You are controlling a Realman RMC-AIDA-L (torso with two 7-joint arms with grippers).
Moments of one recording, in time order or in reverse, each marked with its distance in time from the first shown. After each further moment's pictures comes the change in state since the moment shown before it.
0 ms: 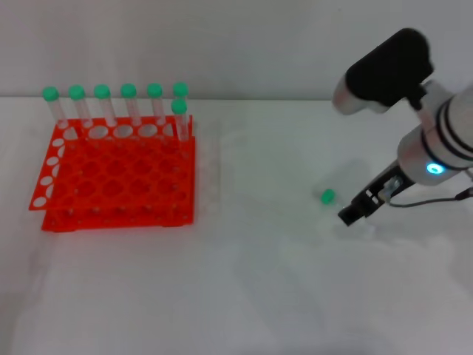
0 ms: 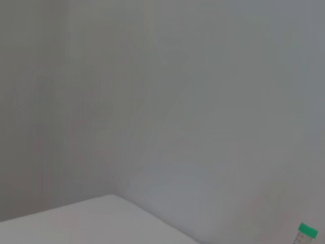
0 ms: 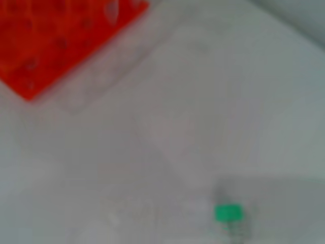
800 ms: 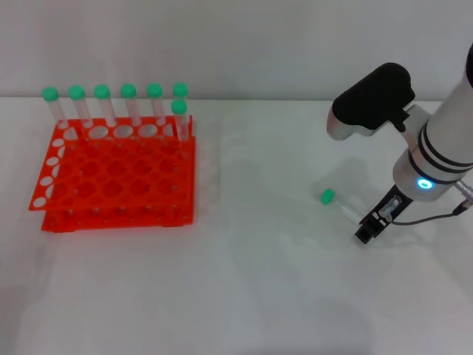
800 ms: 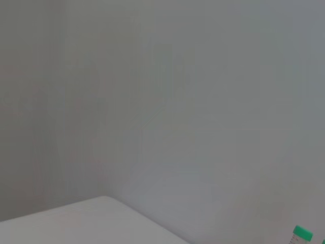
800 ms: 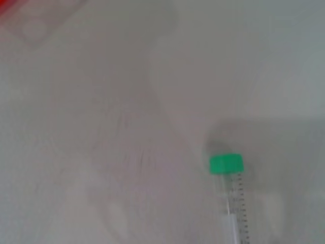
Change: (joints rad) left arm -0.016 0.003 0.000 -0.006 -0.001 0.007 0.000; right arm 0.134 0.000 -0.016 0.330 0.007 -0.065 -0.008
